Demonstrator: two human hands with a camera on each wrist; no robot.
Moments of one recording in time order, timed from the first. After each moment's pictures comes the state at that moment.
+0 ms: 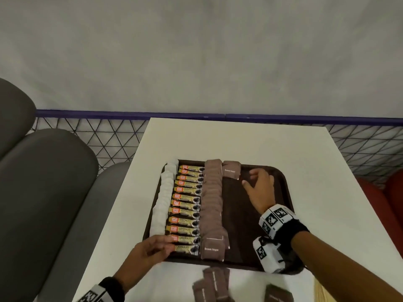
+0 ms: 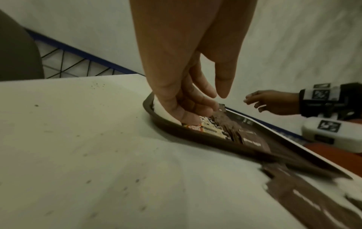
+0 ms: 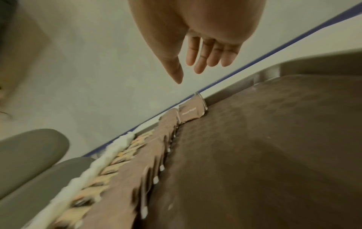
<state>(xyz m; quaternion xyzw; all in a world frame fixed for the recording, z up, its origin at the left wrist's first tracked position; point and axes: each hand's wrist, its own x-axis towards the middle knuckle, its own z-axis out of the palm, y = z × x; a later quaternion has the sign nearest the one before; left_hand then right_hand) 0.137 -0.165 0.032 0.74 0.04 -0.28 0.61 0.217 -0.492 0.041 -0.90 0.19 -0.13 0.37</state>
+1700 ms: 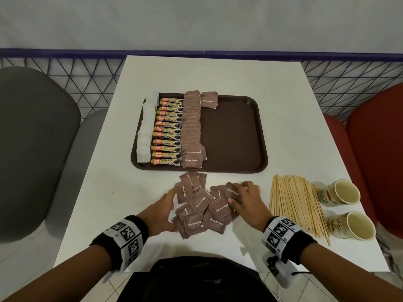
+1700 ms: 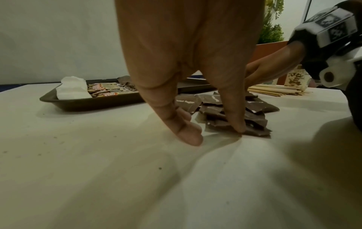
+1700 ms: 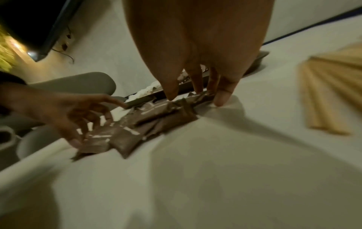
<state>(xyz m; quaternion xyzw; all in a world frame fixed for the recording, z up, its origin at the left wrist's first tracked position) 0.016 -0.204 0.020 0.86 -0.19 -0.39 0.27 -0.048 -0.468 0.013 -0.94 0.09 0.15 0.28</state>
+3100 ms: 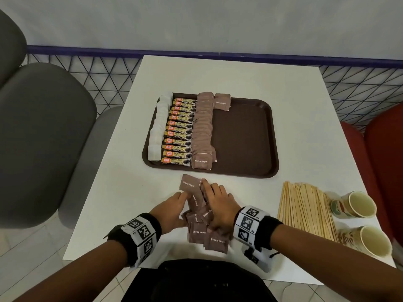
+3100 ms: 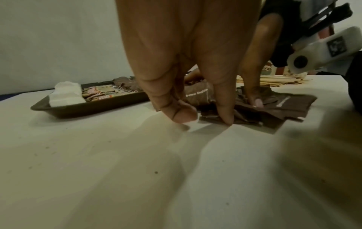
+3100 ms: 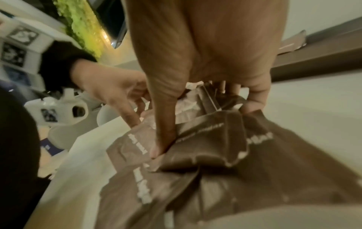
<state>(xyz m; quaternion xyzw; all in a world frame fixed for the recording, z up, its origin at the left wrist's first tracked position) 0.010 -0.215 0.025 0.89 -0.23 -0.33 0.19 -0.010 -0.392 0.026 -0.94 -0.09 0.29 0.15</state>
